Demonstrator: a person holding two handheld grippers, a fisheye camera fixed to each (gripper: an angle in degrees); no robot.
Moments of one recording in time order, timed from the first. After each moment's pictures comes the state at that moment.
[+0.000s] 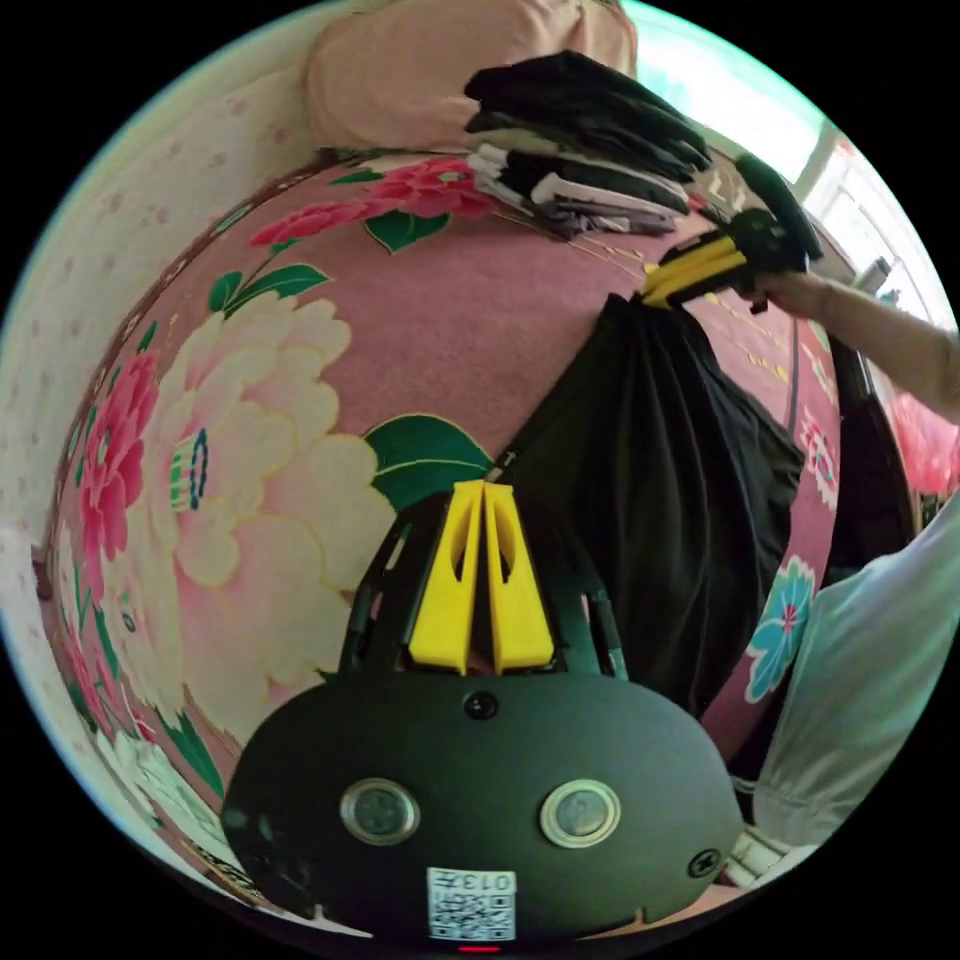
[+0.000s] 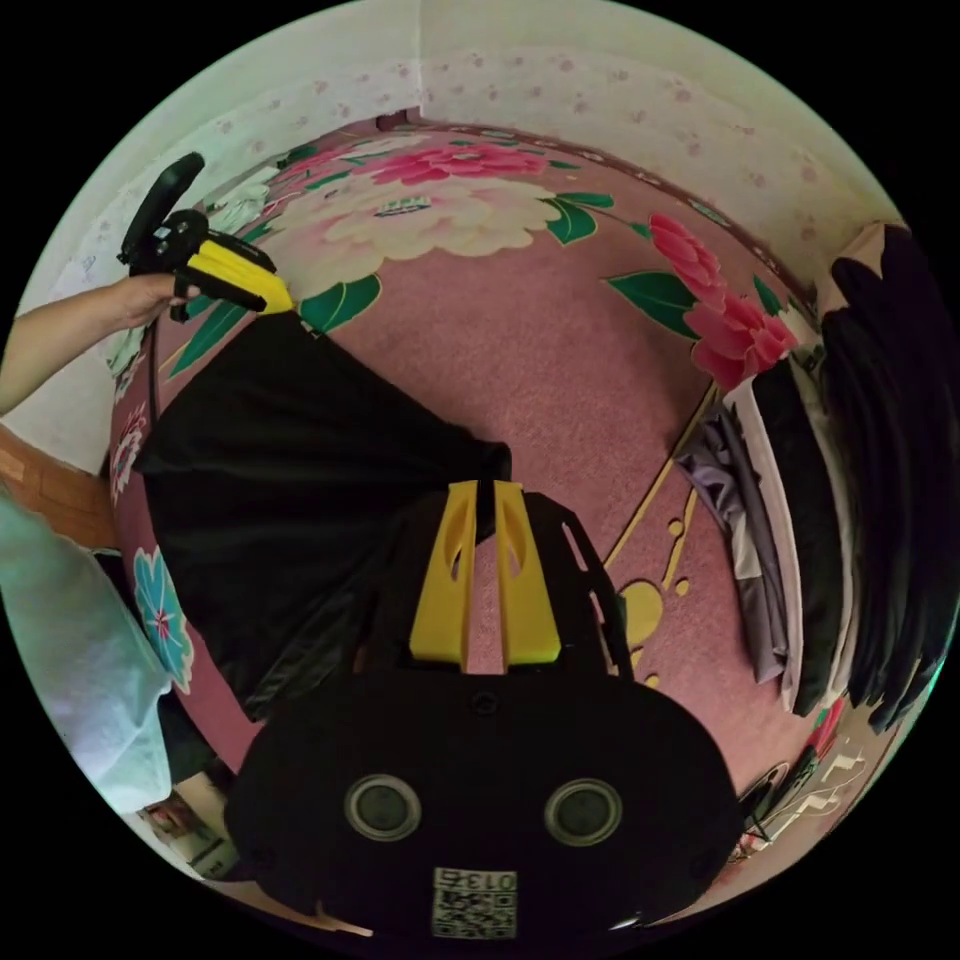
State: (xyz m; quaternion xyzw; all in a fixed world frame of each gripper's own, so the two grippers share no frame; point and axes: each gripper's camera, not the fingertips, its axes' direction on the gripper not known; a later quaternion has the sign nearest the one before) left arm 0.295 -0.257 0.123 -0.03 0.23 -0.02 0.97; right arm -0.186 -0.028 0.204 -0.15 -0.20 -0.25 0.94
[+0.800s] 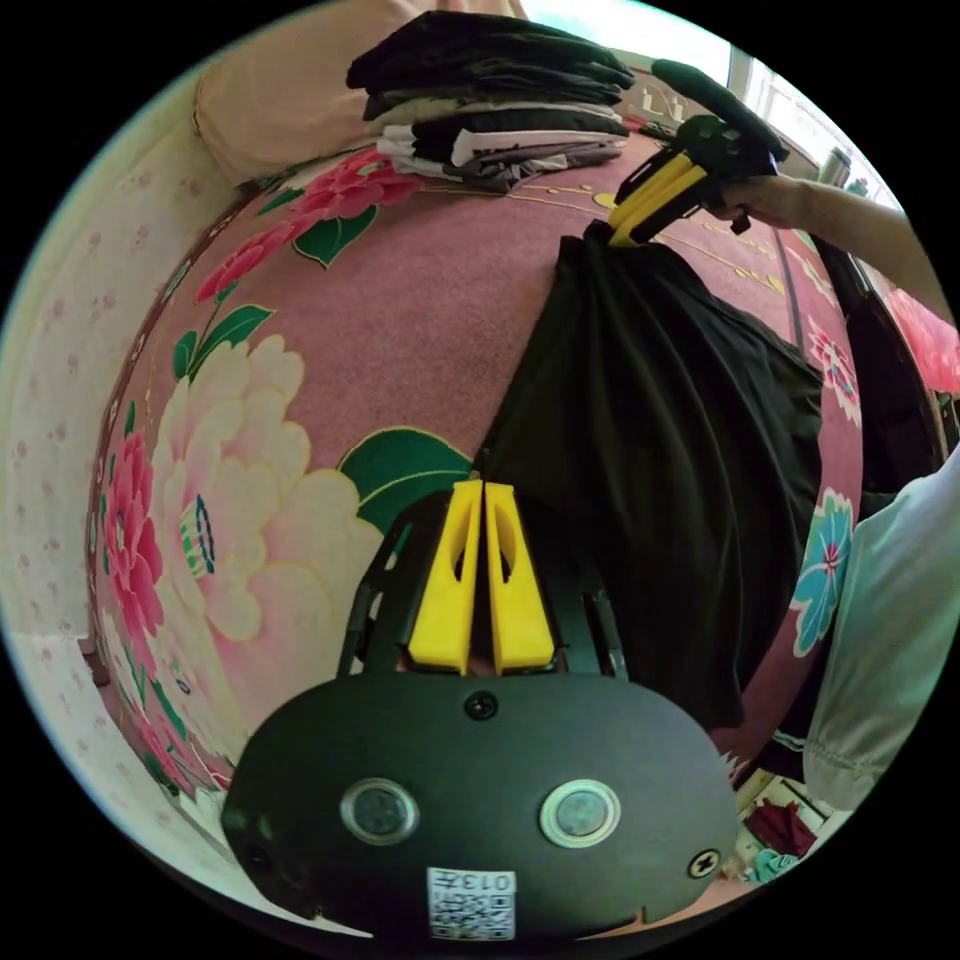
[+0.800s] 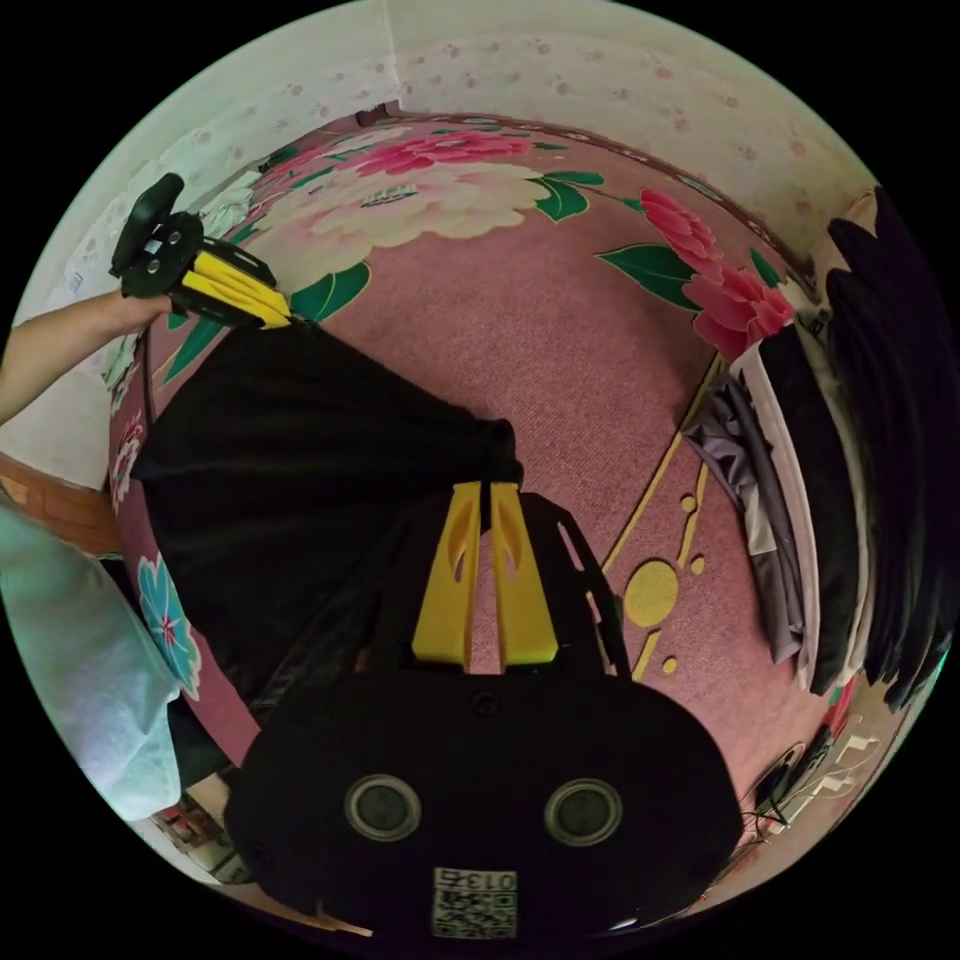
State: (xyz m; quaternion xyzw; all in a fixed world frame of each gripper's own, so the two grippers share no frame) left arm 0.333 -0.260 0.098 -0.04 0.20 0.07 0.98; right arm -0.202 -0.009 0.201 -0.17 -0.20 -0.23 0.94
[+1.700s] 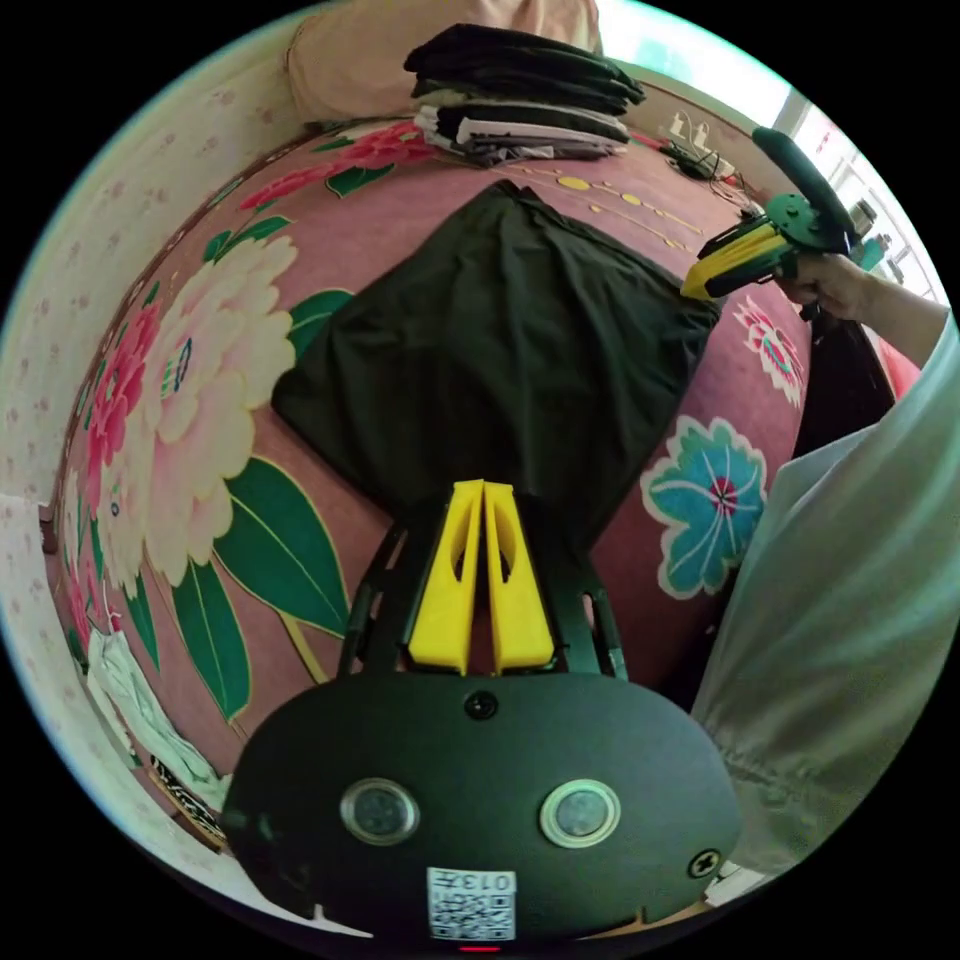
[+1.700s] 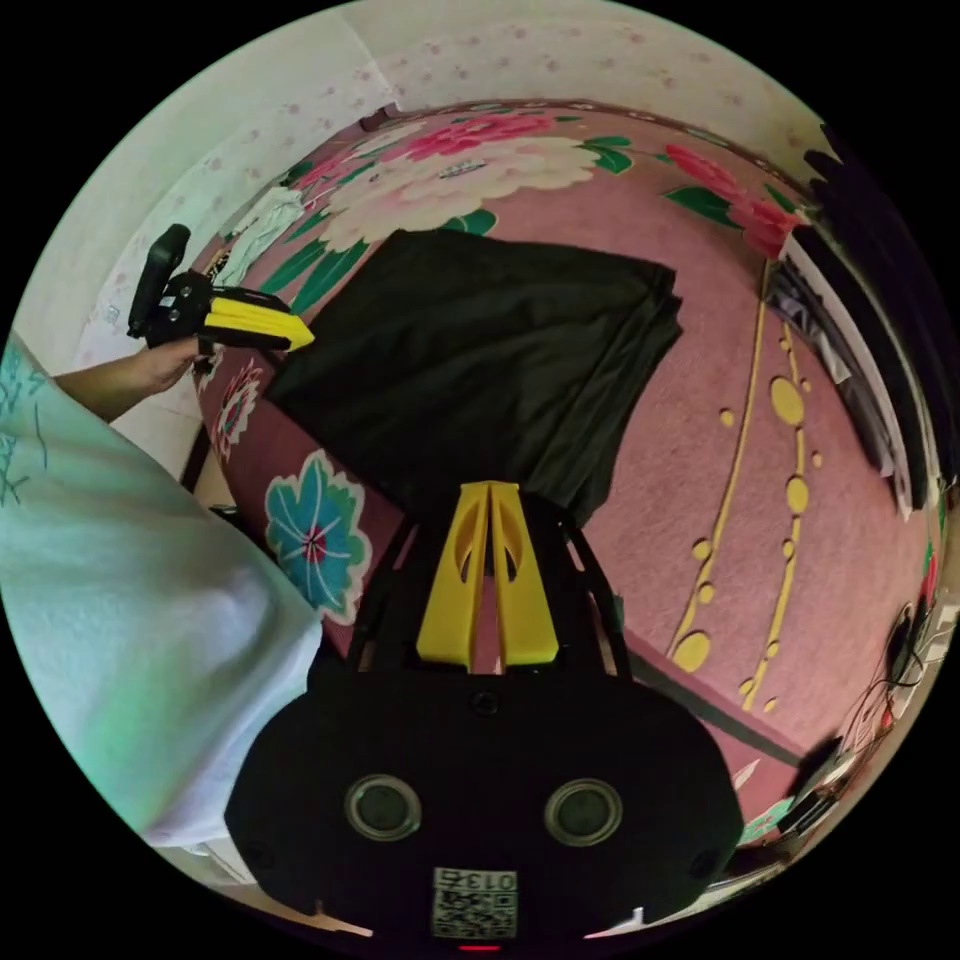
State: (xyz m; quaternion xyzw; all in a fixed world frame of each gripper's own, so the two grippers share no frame) left arm 0.431 -0.096 0.048 -0.09 0.22 -0.03 0.97; right arm -0.272 0.073 0.098 -0.23 -0.28 -0.16 0.92
